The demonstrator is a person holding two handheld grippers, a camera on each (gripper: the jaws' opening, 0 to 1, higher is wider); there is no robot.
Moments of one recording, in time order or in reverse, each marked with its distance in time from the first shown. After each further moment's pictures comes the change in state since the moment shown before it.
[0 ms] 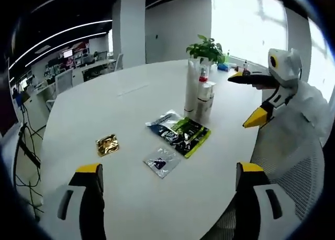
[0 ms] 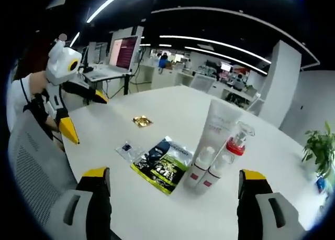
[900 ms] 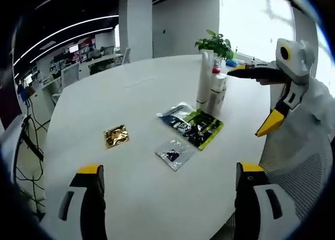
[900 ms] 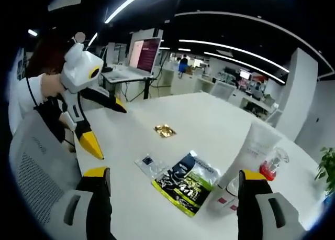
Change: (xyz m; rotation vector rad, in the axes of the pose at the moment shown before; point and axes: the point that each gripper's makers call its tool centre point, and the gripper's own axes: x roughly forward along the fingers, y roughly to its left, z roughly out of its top) left arm 0.006 0.031 -0.018 -0.016 0.041 0.056; right arm 0.034 0.055 0.036 -0.098 -0.063 0.154
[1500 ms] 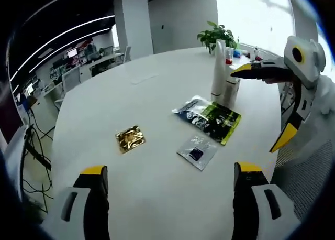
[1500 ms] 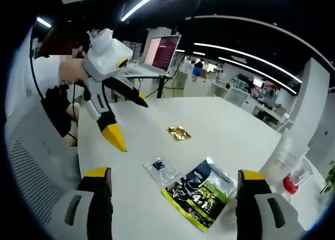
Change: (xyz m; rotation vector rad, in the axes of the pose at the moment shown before) left arm 0.023 0.040 0.003 0.081 0.038 0.035; right arm 0.031 0.023 -0.011 -0.047 -0.023 0.078
